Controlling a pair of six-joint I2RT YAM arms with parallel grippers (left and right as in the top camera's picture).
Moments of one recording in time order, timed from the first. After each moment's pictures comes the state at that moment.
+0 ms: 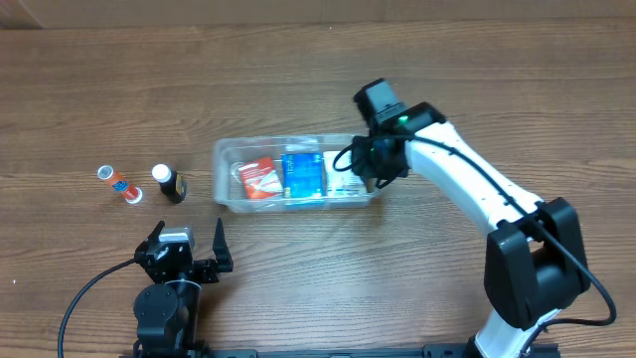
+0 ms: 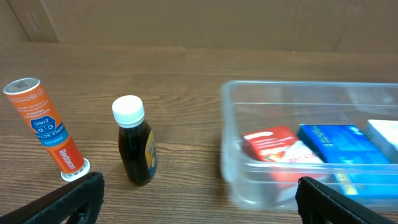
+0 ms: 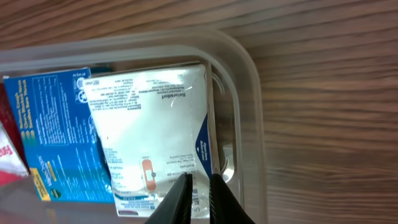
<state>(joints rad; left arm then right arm) -0.03 0.01 0.11 -0.34 -0.06 -0.05 0.44 1.88 1.44 -0.90 -0.08 0.52</state>
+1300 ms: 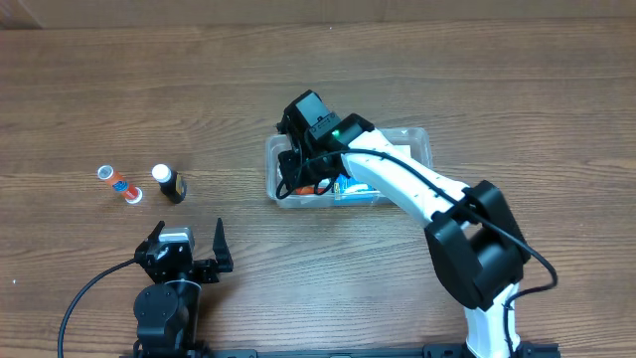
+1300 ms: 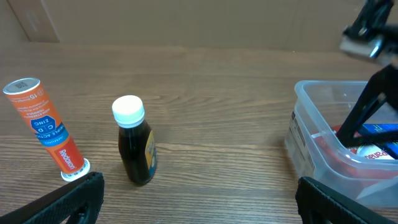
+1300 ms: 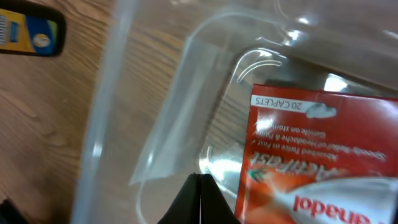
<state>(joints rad) -0.03 0.01 0.11 -0.34 -0.06 -0.05 0.67 2.09 1.60 -0.71 -0.35 0.36</state>
